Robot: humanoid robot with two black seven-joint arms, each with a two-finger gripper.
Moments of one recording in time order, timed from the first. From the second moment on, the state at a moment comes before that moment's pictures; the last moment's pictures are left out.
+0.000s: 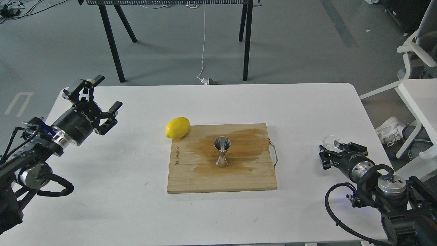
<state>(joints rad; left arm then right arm) -0.45 0.57 -0.78 -0.90 0.42 -0.49 -0.49 0.28 -0.26 1.20 0.82 0.39 -0.04 -0.18</state>
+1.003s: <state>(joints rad) -0.45 0.57 -0.79 -0.89 0.42 -0.49 -0.49 0.33 -0.33 0.98 1.40 0.03 -0.07 -0.18</state>
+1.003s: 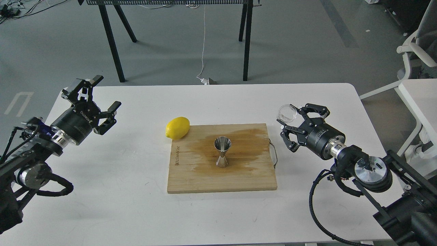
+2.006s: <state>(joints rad) -0.45 0.57 -0.79 -0.89 0.42 -0.49 -0.49 0.81 -0.33 0.42 1.32 -0.23 -0.07 -0.17</state>
